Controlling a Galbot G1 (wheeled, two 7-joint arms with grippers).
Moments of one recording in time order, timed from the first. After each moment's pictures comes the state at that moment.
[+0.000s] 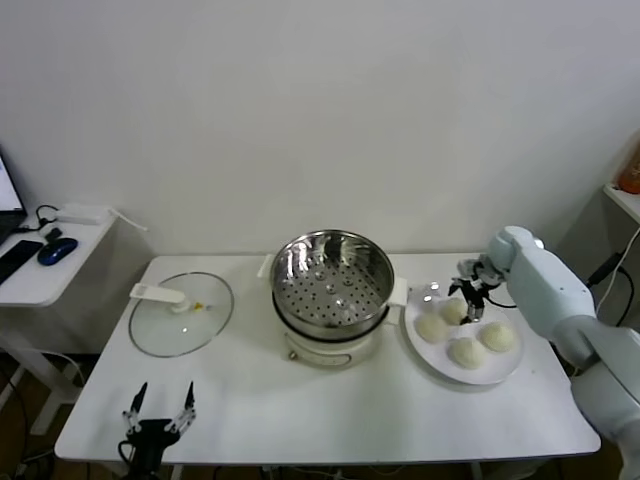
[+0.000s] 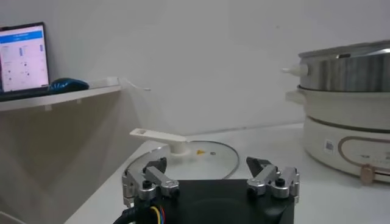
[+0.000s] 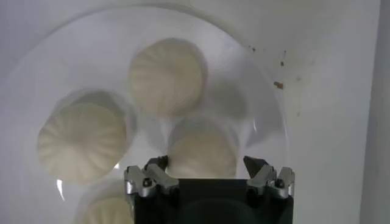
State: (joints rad) left arm 1.68 -1.50 -0.74 -1.82 -0.05 -0.23 0.07; right arm -0.01 1.10 -0.37 0.44 -0.53 0.27 -1.15
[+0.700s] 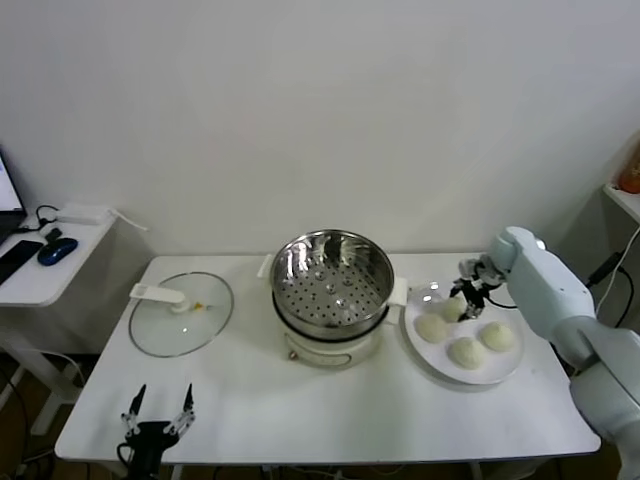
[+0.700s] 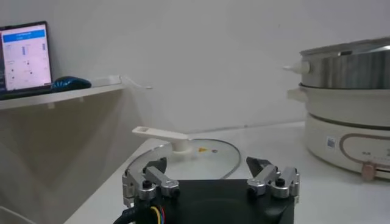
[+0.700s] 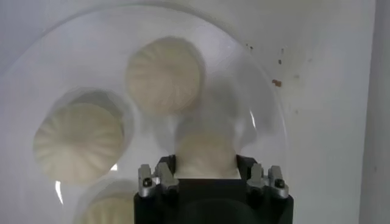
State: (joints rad) left arm 1.68 -1.50 -0.74 -1.82 -0.05 -0.23 0.06; right arm 0.01 1.07 -0.39 0.48 -0.50 0.27 -1.16
